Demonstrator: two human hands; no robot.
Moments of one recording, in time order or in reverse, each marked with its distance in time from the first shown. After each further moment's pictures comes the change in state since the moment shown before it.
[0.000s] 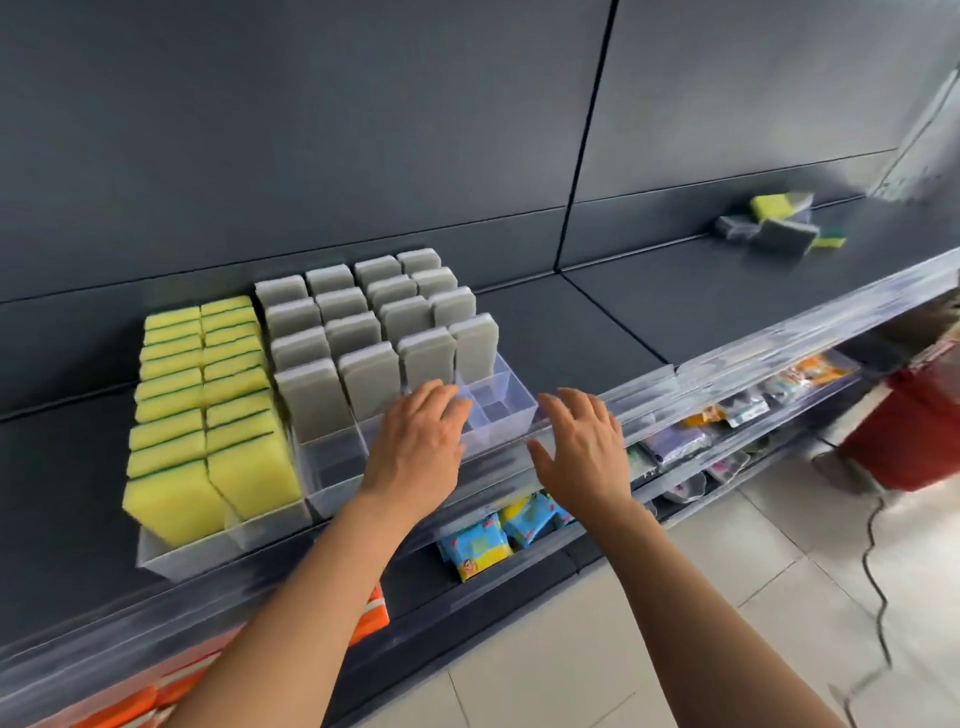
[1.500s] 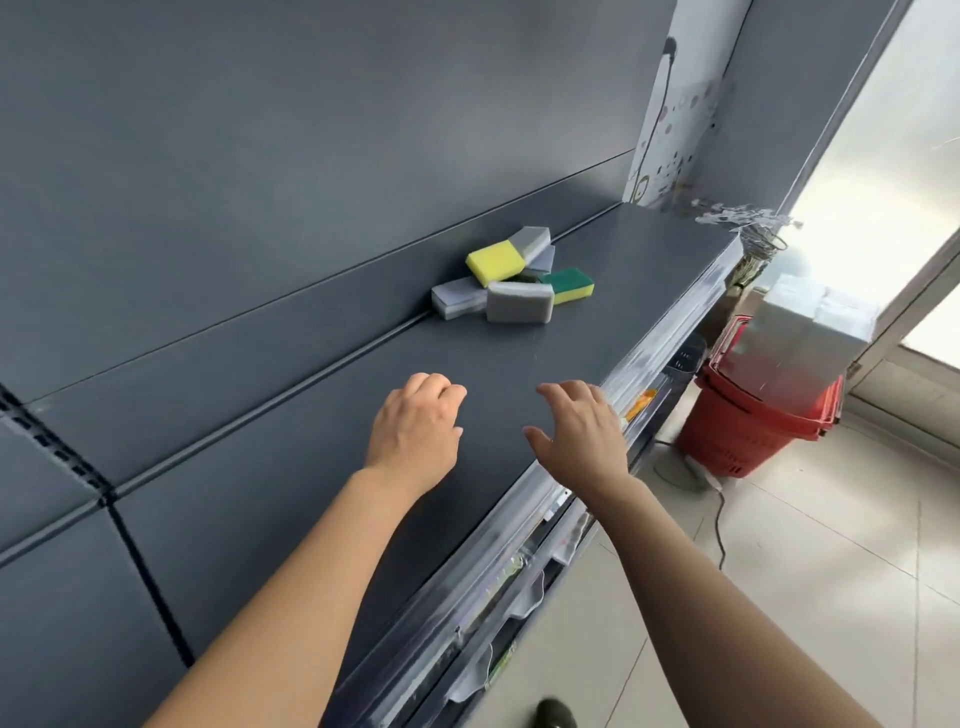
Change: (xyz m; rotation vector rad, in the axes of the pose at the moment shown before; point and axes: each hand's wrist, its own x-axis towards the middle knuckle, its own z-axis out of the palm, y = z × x) left_hand 0.528 0.337 0.234 -0.109 -0.075 0.264; right_hand 0.259 0.560 -0.041 -0.042 0.021 0.420
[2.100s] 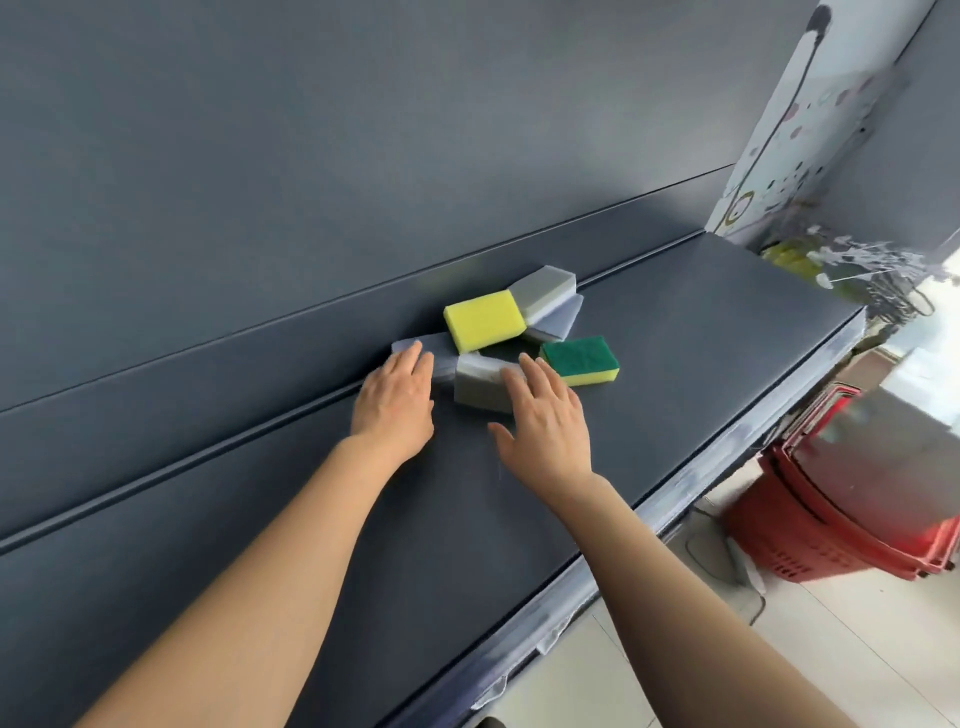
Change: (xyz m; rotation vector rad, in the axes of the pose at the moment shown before) left_hand 0.216 -0.018 0.092 0.038 -0.136 -0.368; right_hand 0.222 0.067 0.044 0.045 -0.037 -0.317
